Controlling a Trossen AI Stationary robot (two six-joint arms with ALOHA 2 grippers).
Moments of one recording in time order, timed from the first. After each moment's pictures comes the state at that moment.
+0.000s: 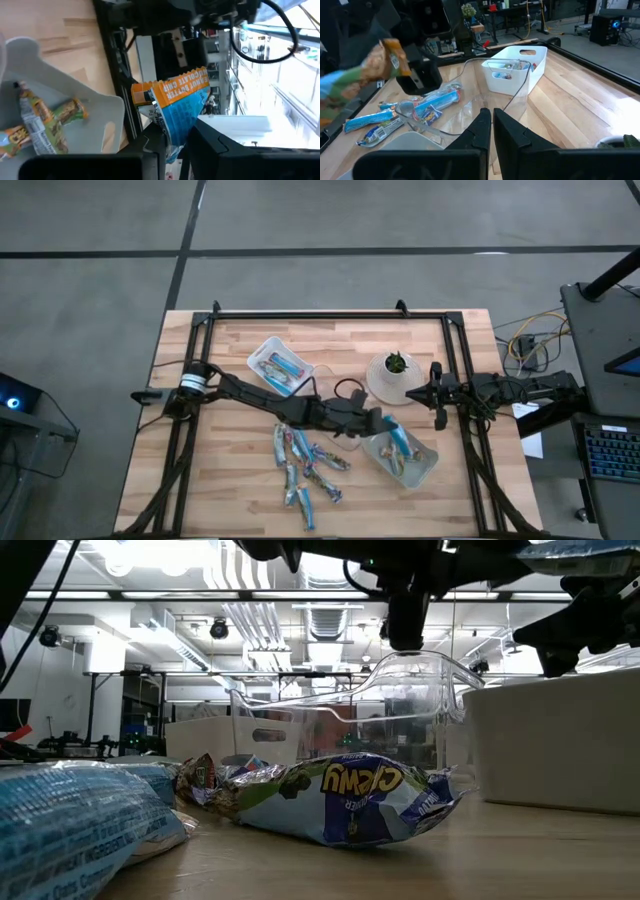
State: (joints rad) left arm -0.19 2.05 1.53 0.39 -0.15 -1.48; right arm 0.17 0.05 0.10 -0.18 0.23 0.23
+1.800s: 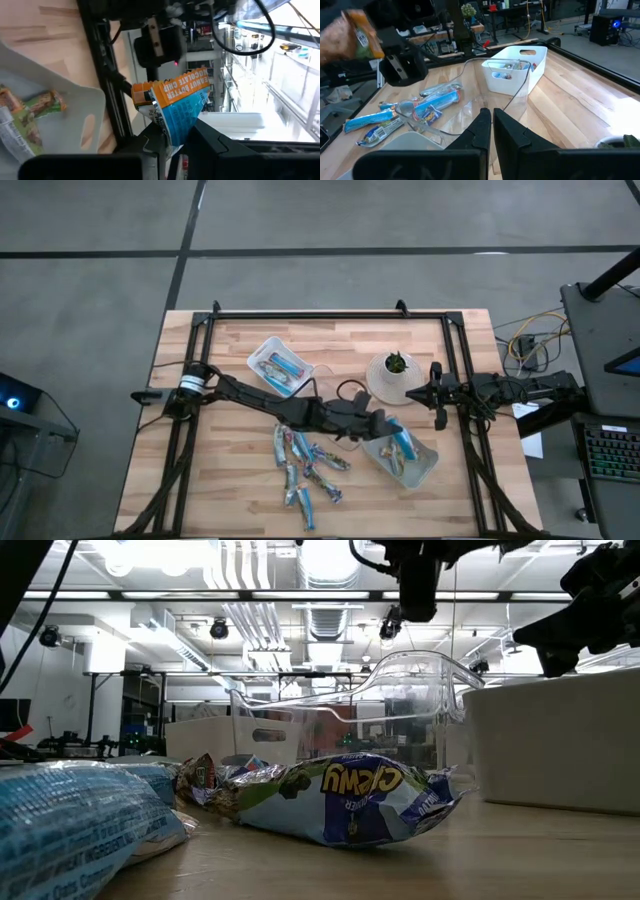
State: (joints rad) left arm -0.21 2.05 1.61 0.34 -0.16 -1.49; right arm 0.17 0.05 0.10 -0.18 0.23 0.23
